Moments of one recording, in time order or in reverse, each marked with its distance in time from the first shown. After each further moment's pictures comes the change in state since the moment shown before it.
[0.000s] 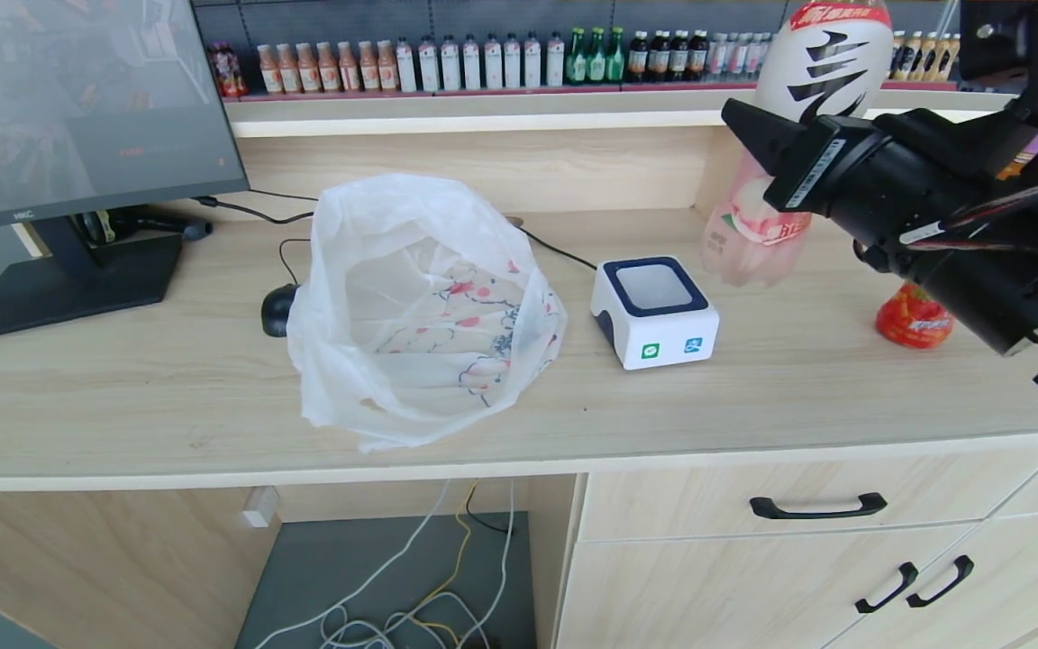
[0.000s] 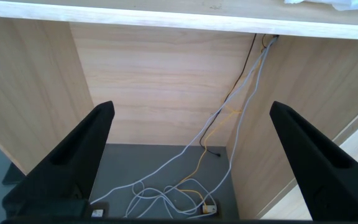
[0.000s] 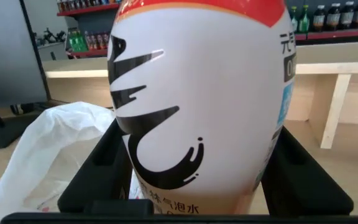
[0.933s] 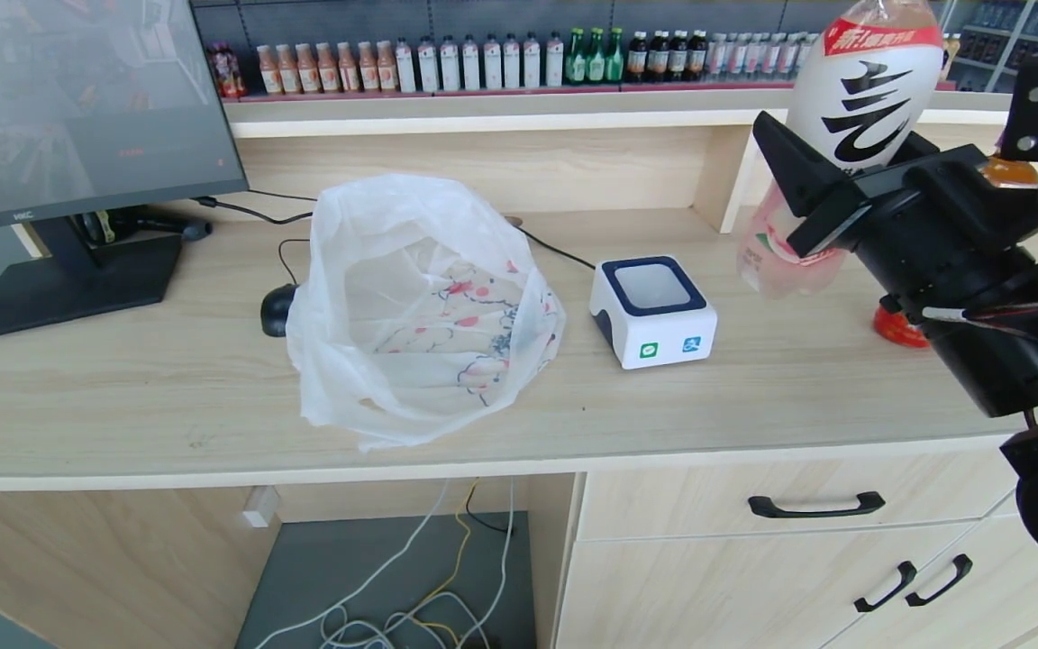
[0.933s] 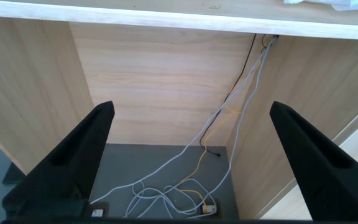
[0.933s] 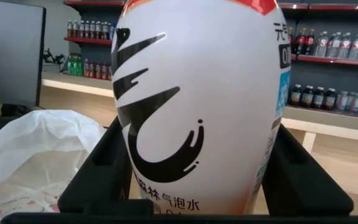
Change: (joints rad) left arm 0.000 0.000 0.000 0.000 0.000 -0.001; right arm -0.045 0.050 0.219 -0.487 0.125 -0.194
